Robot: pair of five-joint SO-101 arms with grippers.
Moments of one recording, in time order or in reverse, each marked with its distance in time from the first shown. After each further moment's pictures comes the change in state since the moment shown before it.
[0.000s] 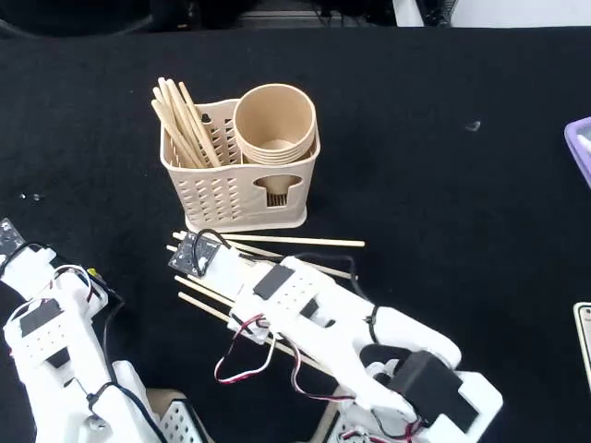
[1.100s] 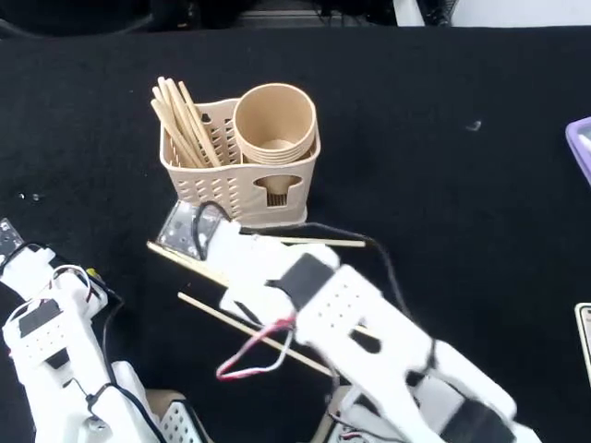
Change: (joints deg) left arm 0.0 0.0 0.0 0.0 0.0; right arm 0.5 -24.8 -12.7 18.4 2.9
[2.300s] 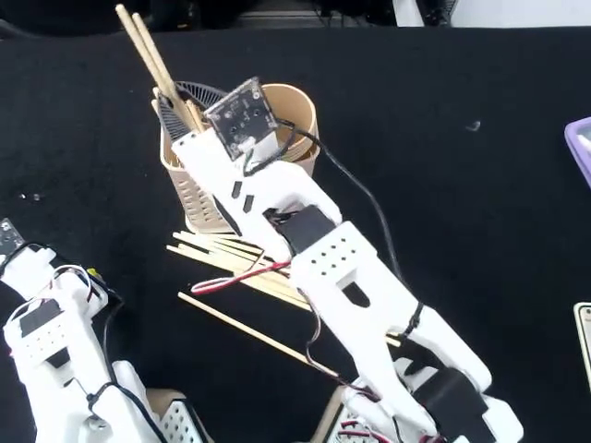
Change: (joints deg) left arm 0.0 0.0 0.0 0.0 0.0; right arm 9.5 15.3 -11.0 -60.0 -12.4
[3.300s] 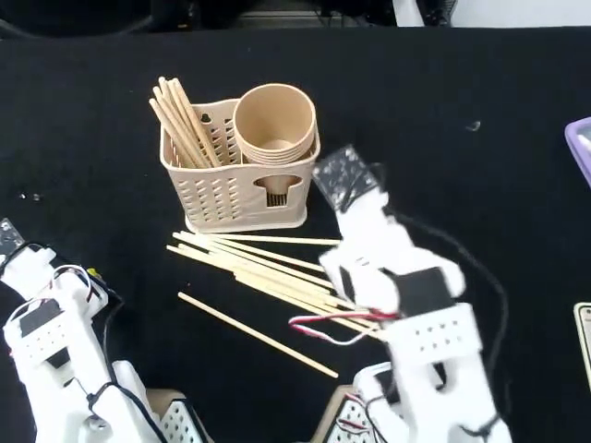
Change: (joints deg) left arm 0.0 0.0 0.0 0.0 0.0; right arm 23.6 -35.7 24.7 67.1 10.7
